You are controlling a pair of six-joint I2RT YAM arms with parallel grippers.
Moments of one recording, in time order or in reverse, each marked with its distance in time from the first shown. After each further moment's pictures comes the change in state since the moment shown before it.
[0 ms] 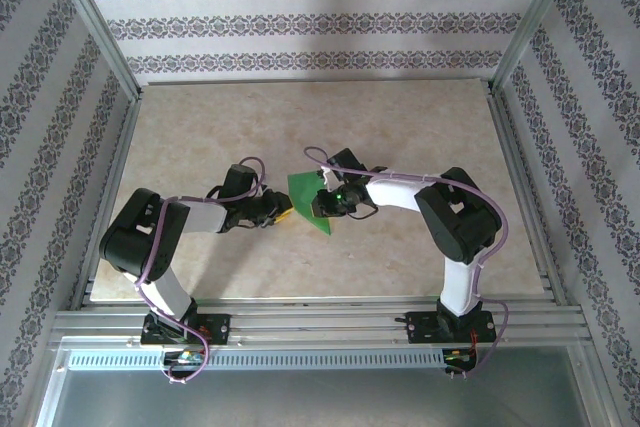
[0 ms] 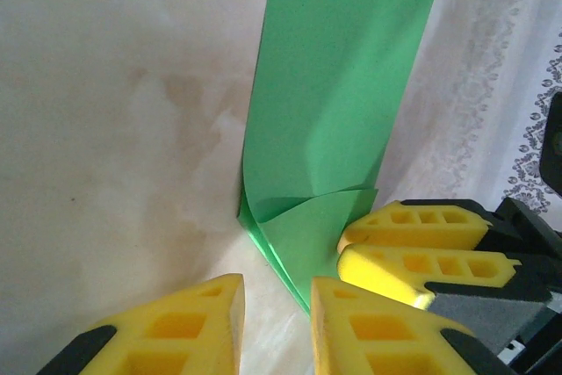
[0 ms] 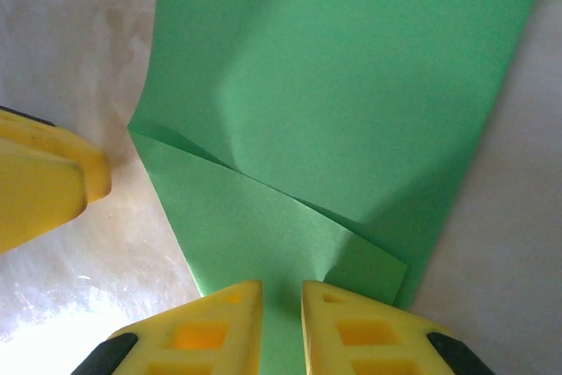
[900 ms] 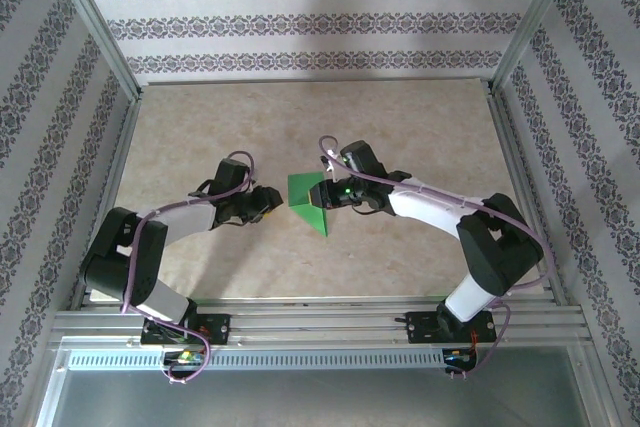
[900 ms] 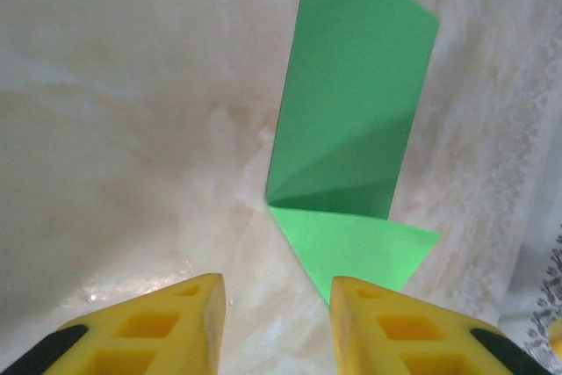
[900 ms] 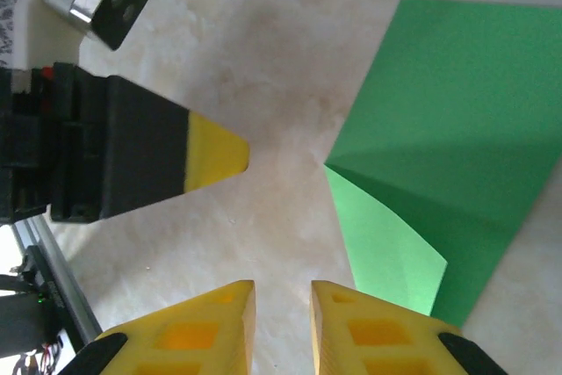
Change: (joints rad) left arm 0.032 -0.161 0.026 -0.258 -0.118 0.114; right arm 0.014 -0.270 -0.113 0.130 -0.057 0.019
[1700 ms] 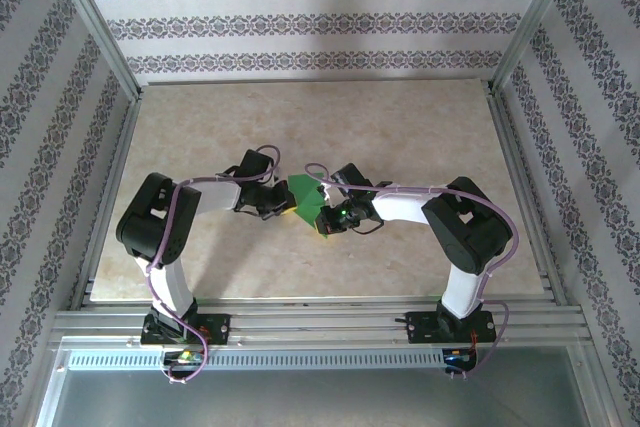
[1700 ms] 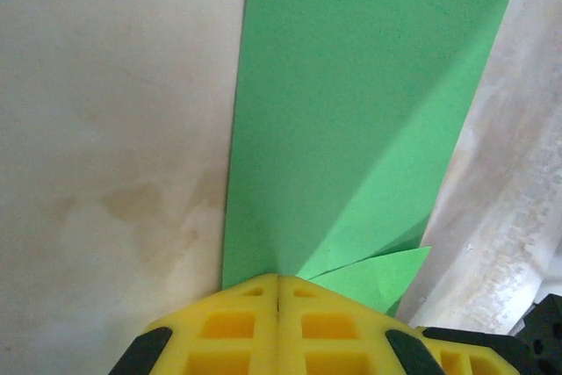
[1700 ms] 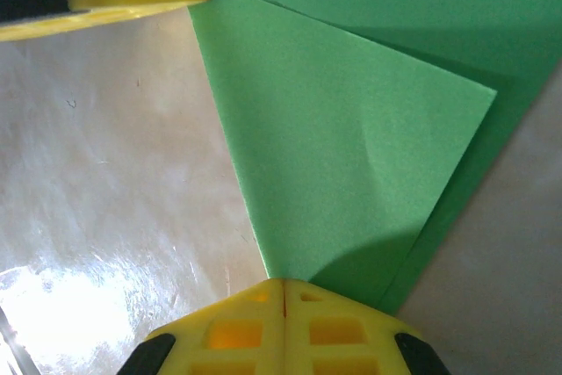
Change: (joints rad) left arm -0.055 0.291 0.259 -0.132 0.039 0.121; right arm 0.029 0.183 -0.050 -0.059 -0.014 -0.060
